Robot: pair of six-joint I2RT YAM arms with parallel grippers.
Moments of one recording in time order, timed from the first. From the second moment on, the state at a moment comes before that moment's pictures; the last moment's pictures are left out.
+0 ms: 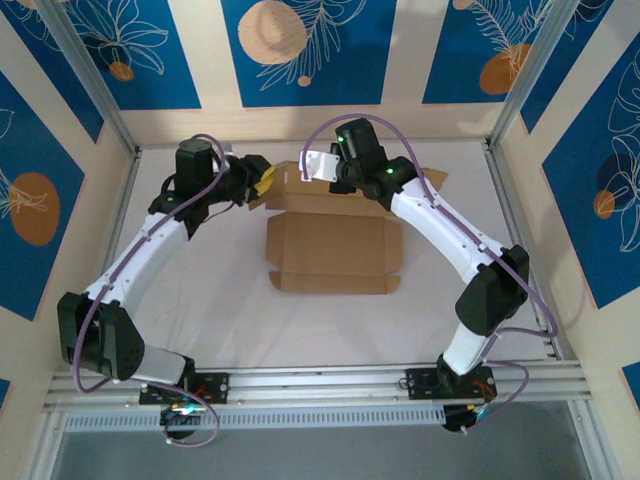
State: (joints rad) left arm -0.30 1.42 1.23 -0.20 0.57 -1.32; right arm 0.61 1.71 1.70 -0.63 0.10 -1.05
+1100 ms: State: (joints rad) left arm -0.22 1.41 1.61 -0.47 0.55 -1.05; right arm 0.62 1.65 1.71 -0.63 0.14 -1.07
